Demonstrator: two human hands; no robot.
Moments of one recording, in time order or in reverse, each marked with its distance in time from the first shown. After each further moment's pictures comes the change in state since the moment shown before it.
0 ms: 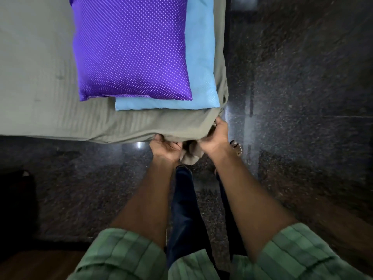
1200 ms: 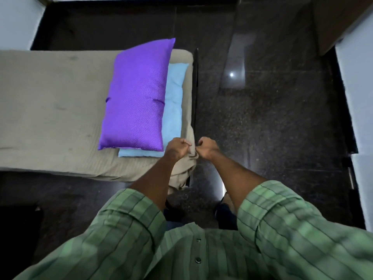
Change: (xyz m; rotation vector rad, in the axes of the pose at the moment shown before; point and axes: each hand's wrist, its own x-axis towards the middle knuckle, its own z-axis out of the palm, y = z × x) left_hand -0.139 -0.099 0.179 1.858 -0.044 0.596; right_hand -0.164 -0.178 0.018 -1.832 0.017 -0.669
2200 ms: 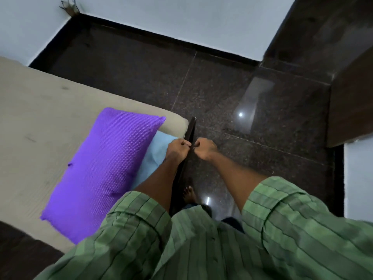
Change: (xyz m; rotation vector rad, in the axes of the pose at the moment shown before) left_hand 0.331 0.332 -0.033 -0.179 0.229 -0.012; right_hand 0.349 -0.156 -0.324 -0.297 -0.047 -0.224
